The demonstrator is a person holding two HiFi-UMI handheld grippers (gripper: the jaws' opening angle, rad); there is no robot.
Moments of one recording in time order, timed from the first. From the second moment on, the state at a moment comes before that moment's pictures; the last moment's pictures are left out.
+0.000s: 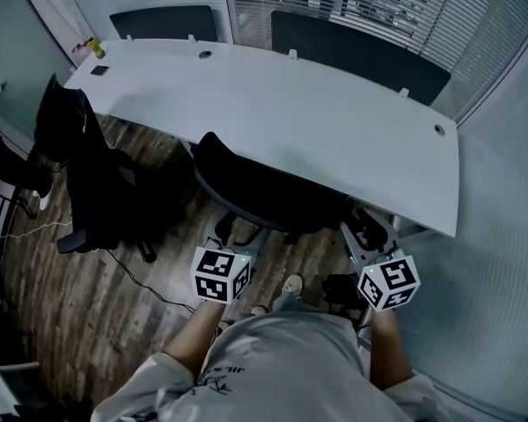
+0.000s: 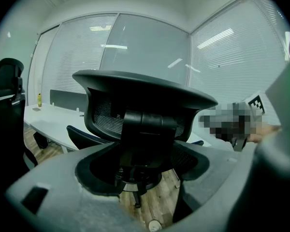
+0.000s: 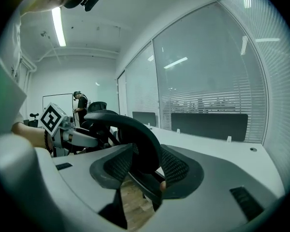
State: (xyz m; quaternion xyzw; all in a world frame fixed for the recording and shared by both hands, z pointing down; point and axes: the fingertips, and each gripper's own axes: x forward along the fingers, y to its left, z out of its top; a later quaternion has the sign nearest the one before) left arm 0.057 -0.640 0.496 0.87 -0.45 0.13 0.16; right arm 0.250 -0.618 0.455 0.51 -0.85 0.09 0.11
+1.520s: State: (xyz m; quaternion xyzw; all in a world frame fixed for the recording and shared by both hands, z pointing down) left arm 0.056 -0.629 0.499 0.87 -0.45 0.15 0.13; right arm 0.217 -0.640 0.480 0.43 -0.88 0.09 0.18
